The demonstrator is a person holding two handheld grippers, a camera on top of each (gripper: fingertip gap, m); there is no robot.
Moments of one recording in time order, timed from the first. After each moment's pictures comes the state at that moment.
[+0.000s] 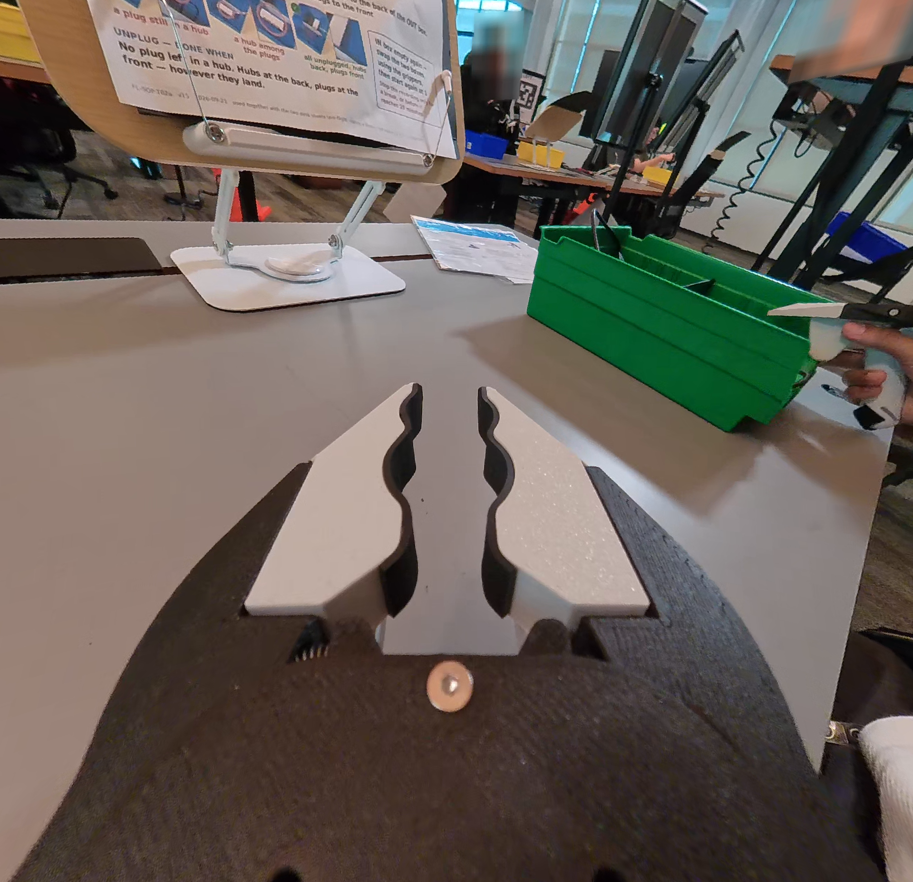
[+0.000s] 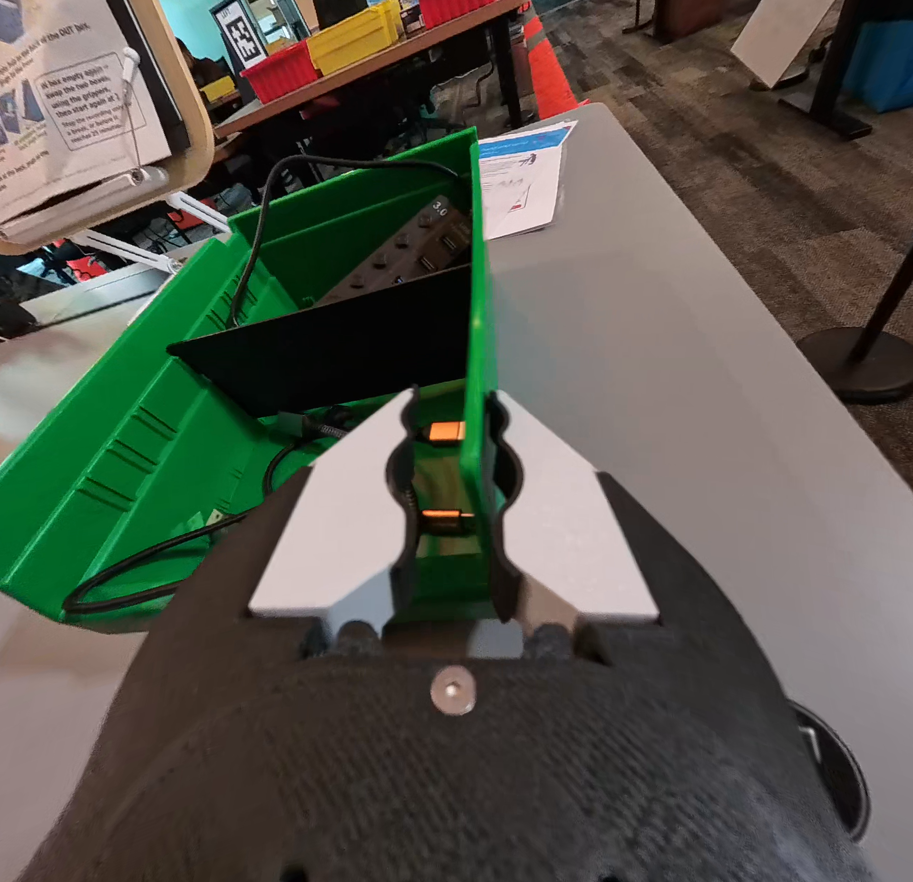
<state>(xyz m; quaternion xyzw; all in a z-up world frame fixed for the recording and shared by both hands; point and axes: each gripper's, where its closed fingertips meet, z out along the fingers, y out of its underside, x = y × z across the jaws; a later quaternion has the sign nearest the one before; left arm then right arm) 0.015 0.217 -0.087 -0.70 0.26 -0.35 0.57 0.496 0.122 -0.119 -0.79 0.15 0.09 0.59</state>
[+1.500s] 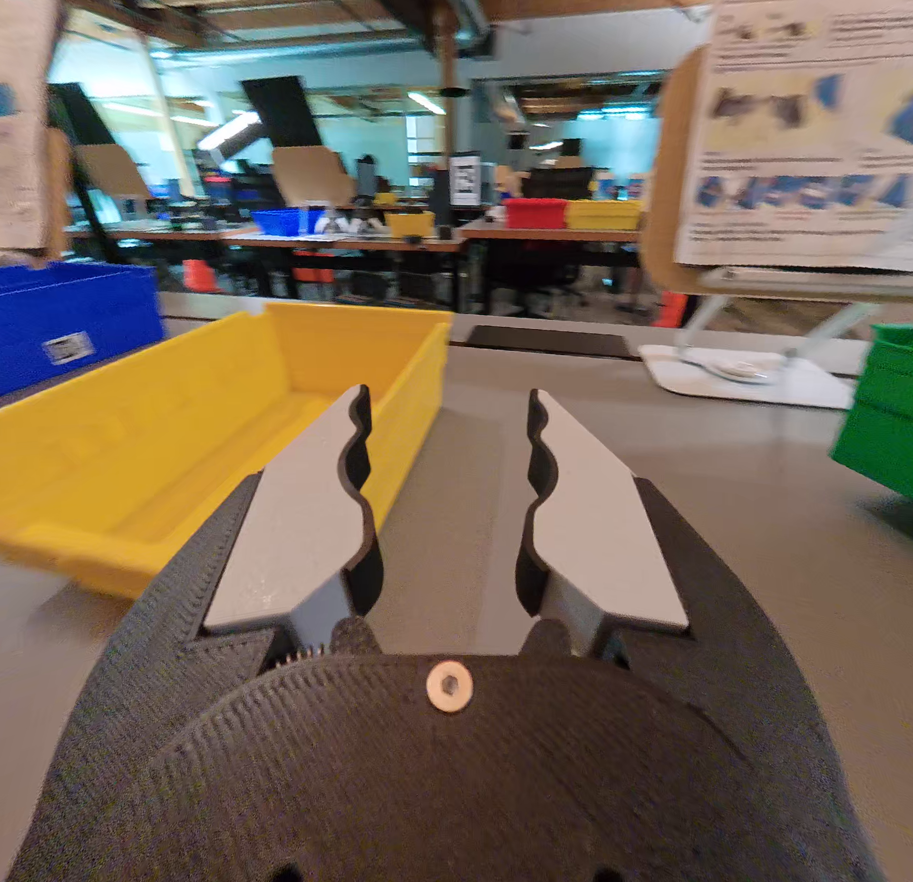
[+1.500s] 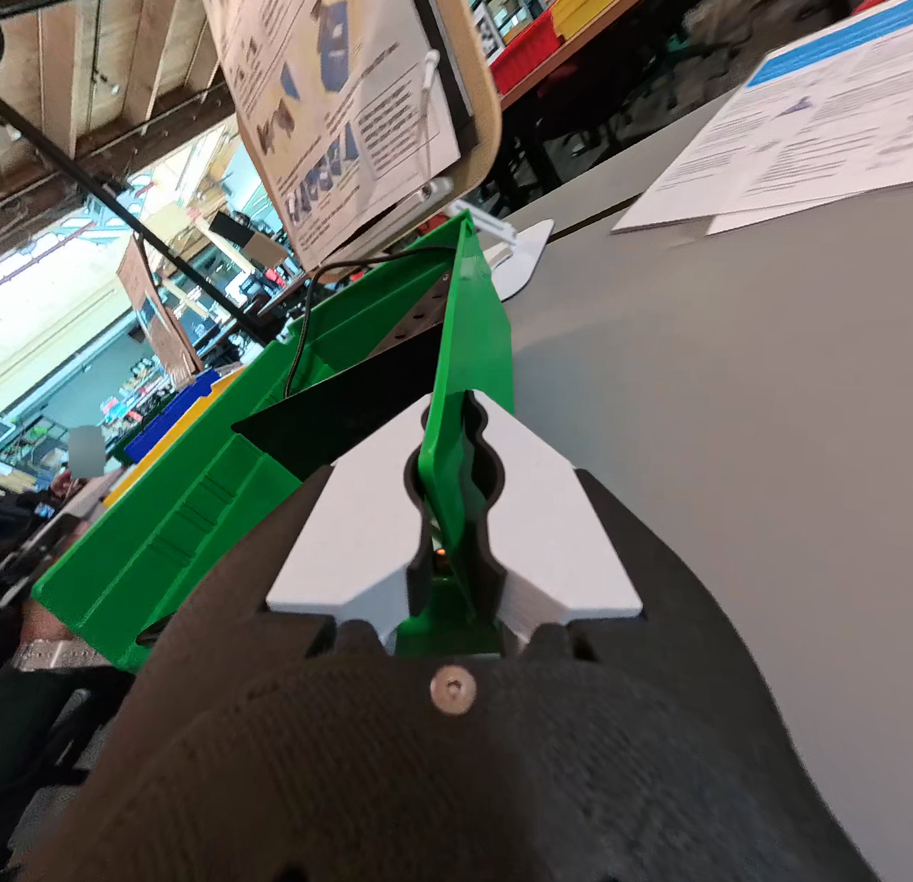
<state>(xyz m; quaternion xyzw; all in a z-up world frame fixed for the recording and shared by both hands) -0.197 0.217 -0.043 -0.70 -0.02 0.02 0.72 0.335 0.196 -0.080 -0.74 0.08 0.33 0.58</state>
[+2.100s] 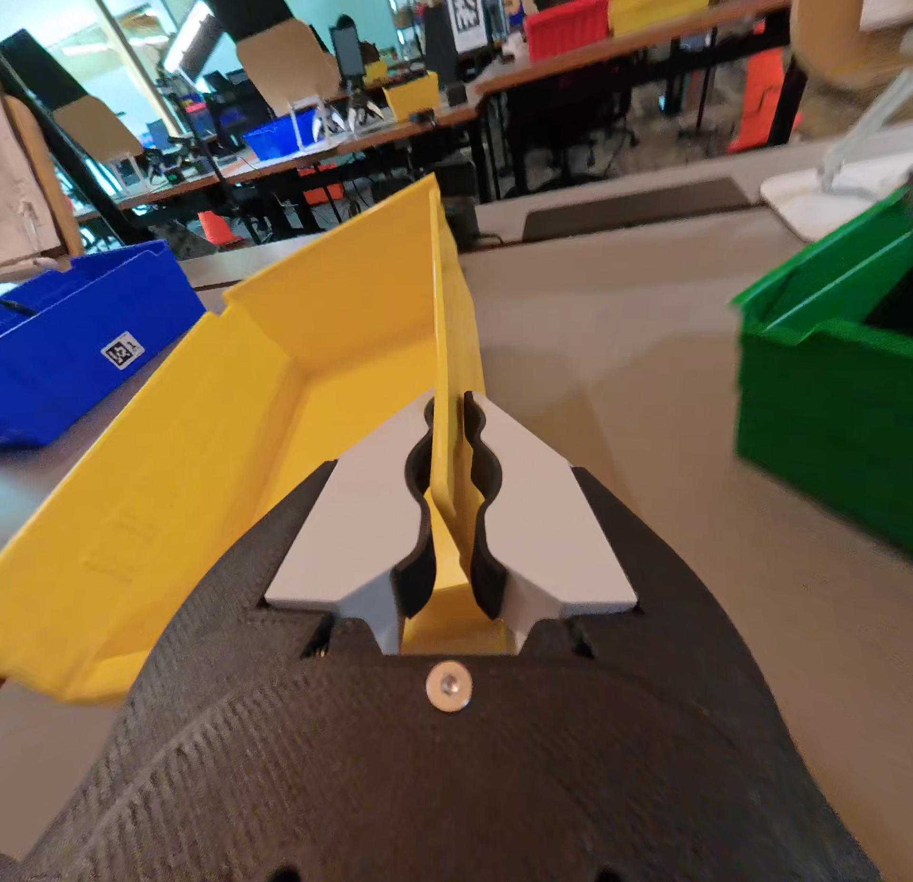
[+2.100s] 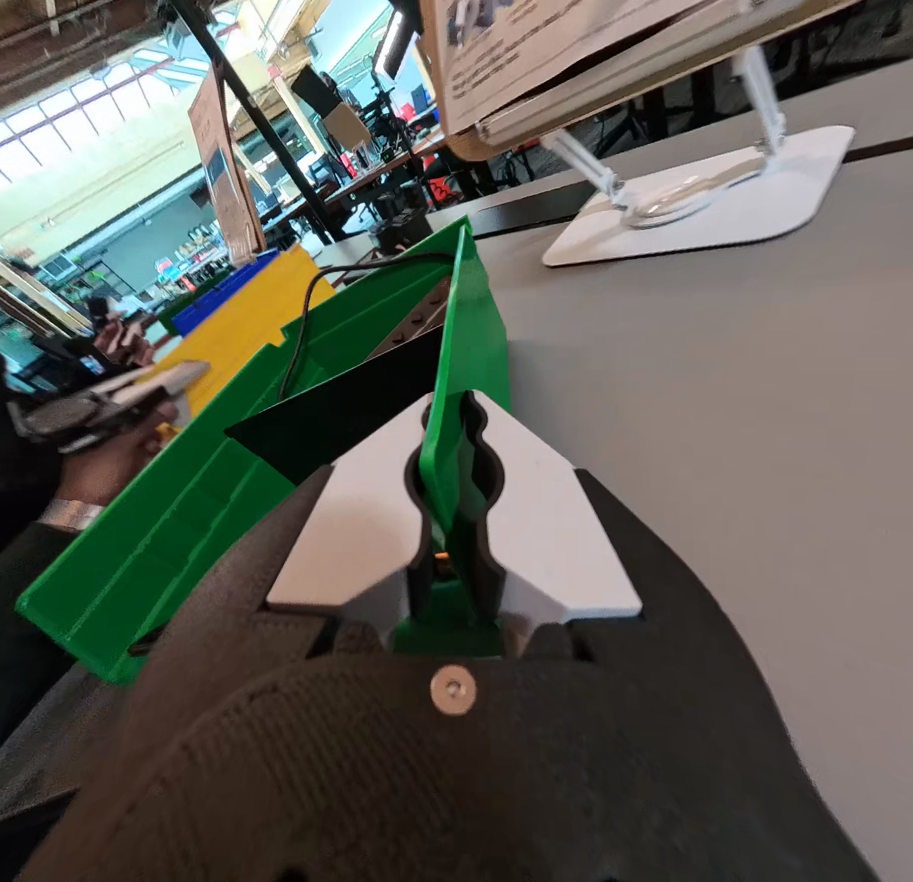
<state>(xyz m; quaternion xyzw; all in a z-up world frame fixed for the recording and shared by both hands) -0.252 0.259 -0.074 -0.78 0.06 0.10 0.62 0.158 0.226 -0.087 -0.76 -0.06 0.35 0.55</state>
